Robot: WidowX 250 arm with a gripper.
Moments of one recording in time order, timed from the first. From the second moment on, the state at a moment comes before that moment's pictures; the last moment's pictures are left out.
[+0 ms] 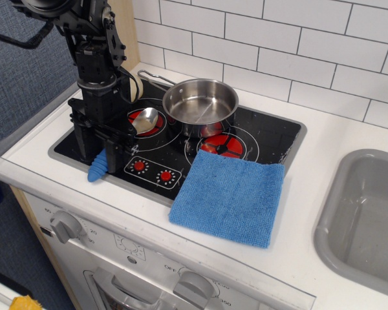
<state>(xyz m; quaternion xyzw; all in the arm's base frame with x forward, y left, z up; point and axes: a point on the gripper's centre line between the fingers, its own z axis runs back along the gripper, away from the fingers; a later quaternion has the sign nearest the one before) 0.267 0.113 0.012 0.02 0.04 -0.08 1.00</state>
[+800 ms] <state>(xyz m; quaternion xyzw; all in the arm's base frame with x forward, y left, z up) 0.270 0.101 0.048 0.01 -0.03 -0.10 0.99</state>
